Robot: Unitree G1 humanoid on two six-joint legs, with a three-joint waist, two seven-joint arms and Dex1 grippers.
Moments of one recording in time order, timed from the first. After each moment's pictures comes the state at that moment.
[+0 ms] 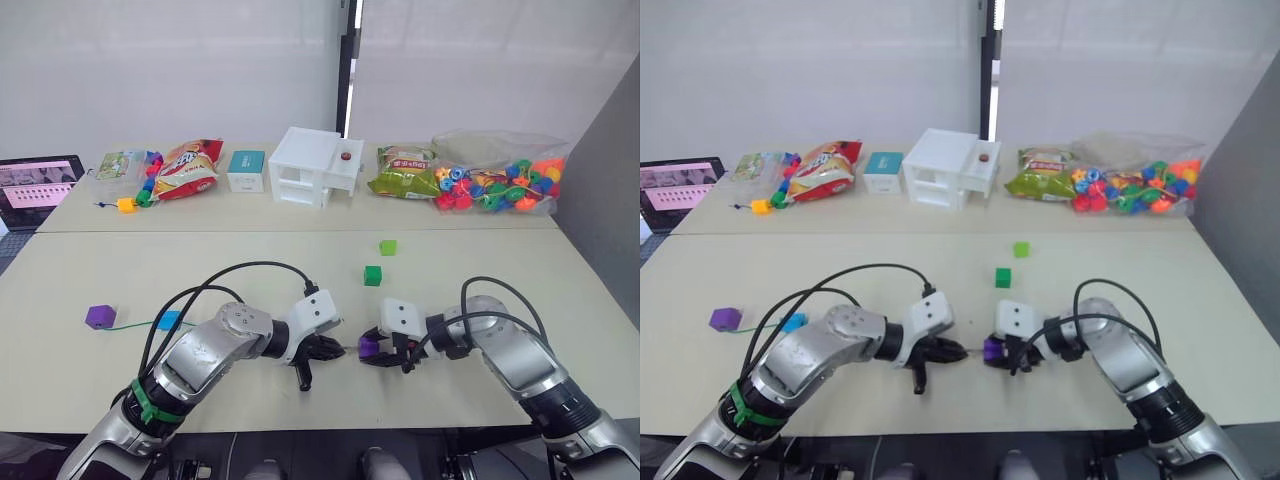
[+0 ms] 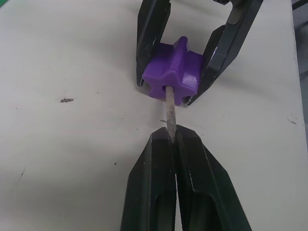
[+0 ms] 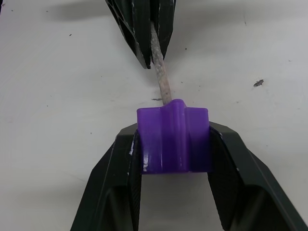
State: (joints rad) left arm -0.54 0.53 -0.46 -0.36 -0.34 0.96 -0.83; right arm -0.44 -0.70 0.35 -0.15 0.08 0.42 1.20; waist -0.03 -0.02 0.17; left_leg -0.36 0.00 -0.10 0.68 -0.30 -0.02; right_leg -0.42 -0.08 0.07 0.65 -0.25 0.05
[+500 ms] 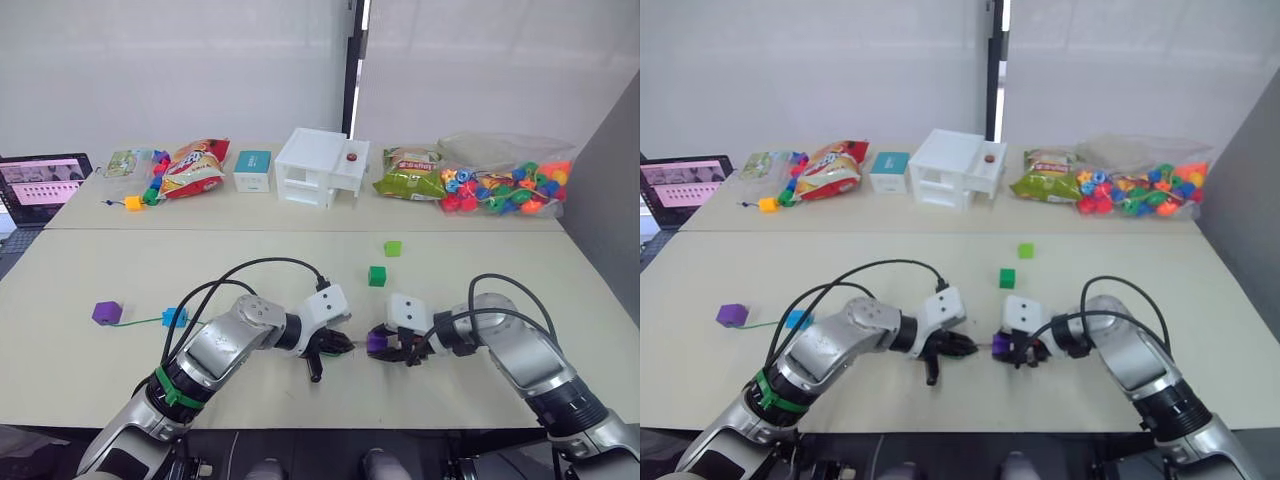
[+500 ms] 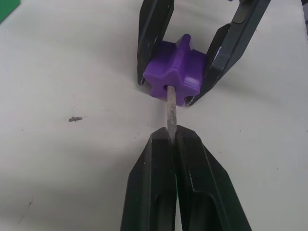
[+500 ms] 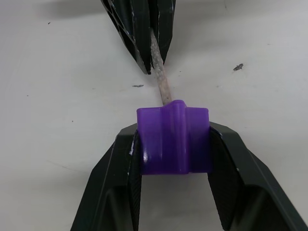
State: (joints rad) left arm -0.59 0.46 -0.49 -0.24 -0.27 0.90 -0.88; right arm -0.44 -0.69 0.33 -0.15 0.06 0.45 1.19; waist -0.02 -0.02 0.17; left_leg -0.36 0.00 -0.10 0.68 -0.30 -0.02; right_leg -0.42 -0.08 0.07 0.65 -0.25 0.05
